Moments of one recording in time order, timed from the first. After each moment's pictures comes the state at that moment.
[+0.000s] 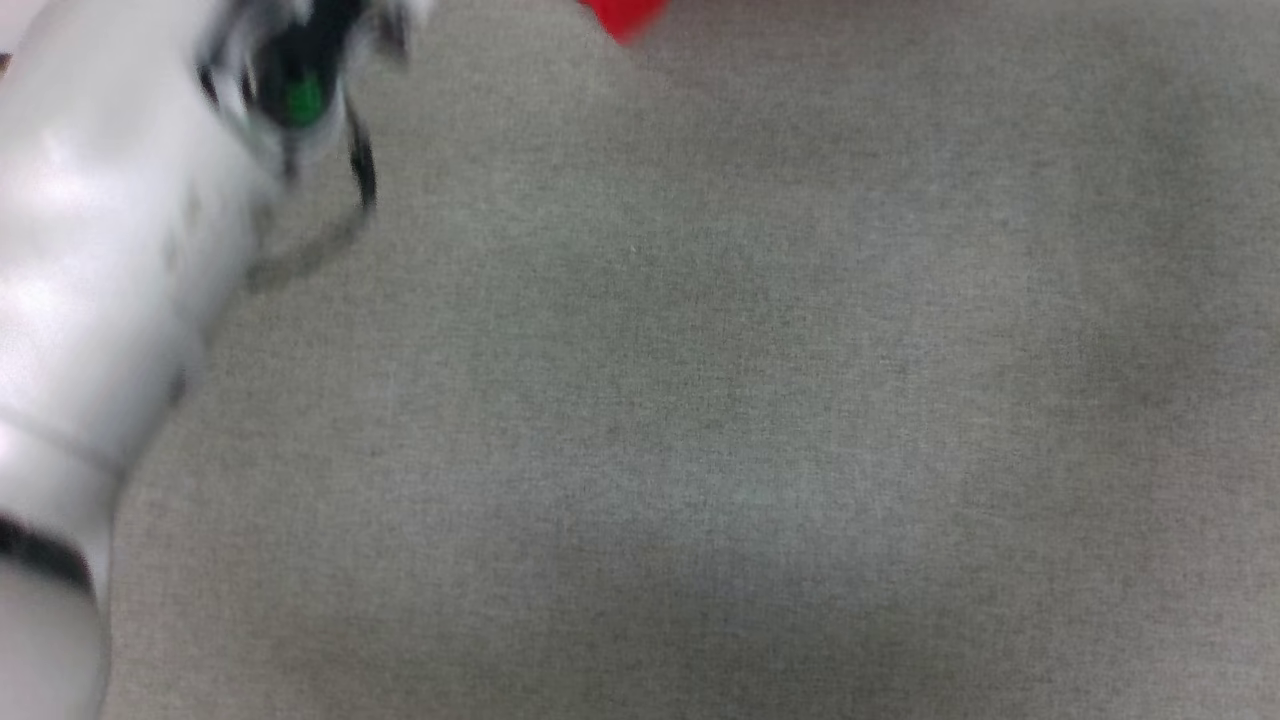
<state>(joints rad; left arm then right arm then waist) -1.48 0.43 -1.01 0.76 -1.48 -0.13 -0.14 -1.51 -0.47 0.75 1.16 0.80 0.13 -0.17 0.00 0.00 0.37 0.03</state>
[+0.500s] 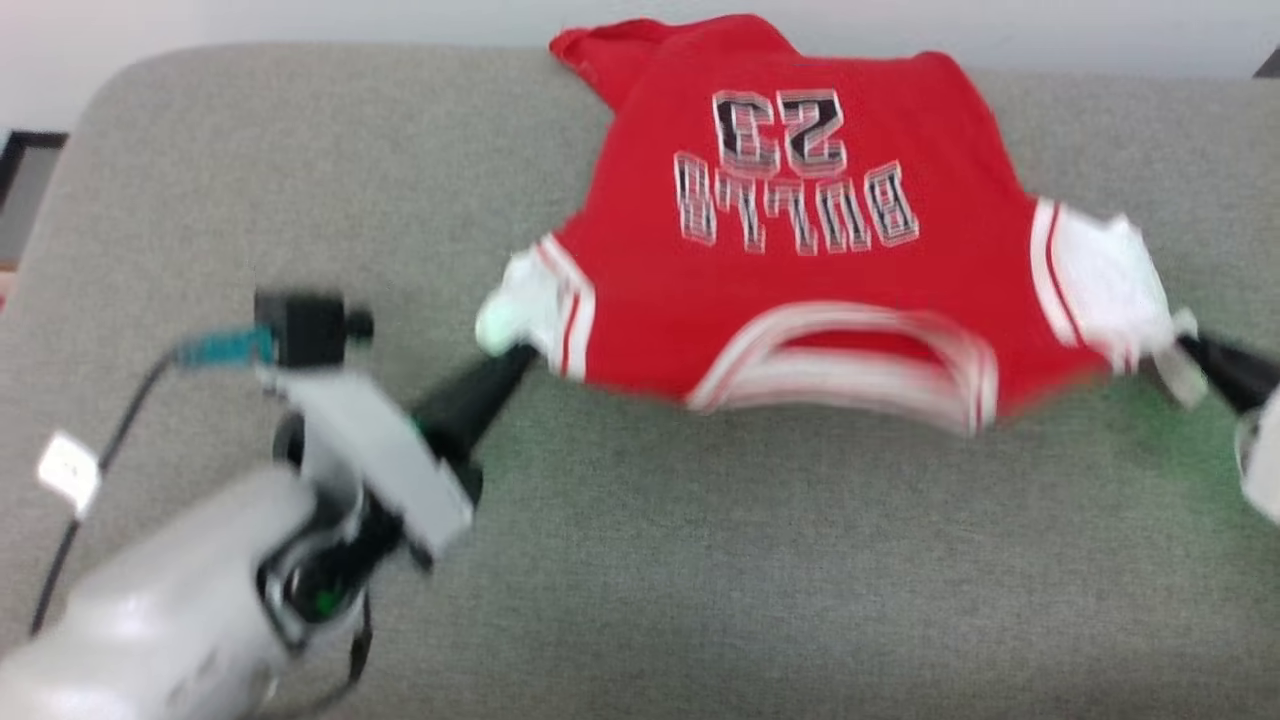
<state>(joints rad) -0.87 0.71 -1.14 0.23 -1.57 -0.13 -0.19 -0.74 -0.84 0.81 0.47 1.08 0.13 0.12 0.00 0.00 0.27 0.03</state>
